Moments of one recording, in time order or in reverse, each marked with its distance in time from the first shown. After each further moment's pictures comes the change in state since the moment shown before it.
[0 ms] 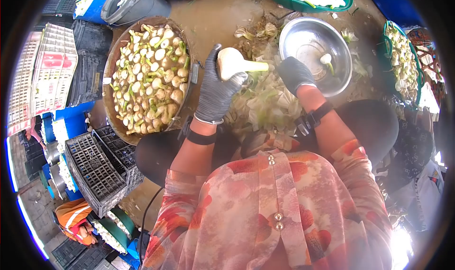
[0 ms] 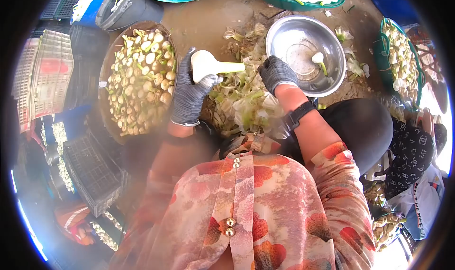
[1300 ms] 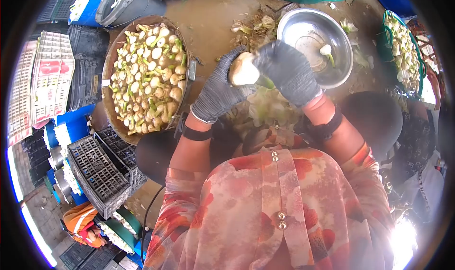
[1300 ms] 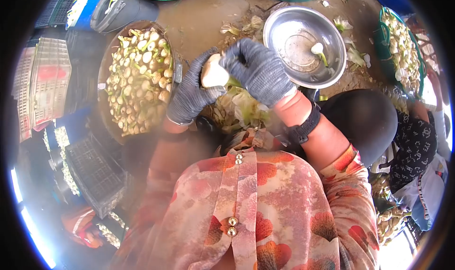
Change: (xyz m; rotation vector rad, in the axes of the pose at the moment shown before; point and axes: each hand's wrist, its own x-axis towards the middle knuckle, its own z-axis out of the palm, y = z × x) left_hand -0.004 0.013 -0.005 0.160 -0.404 0.090; right_hand -0.057 -0.109 -0.094 0.649 0.138 -0.158
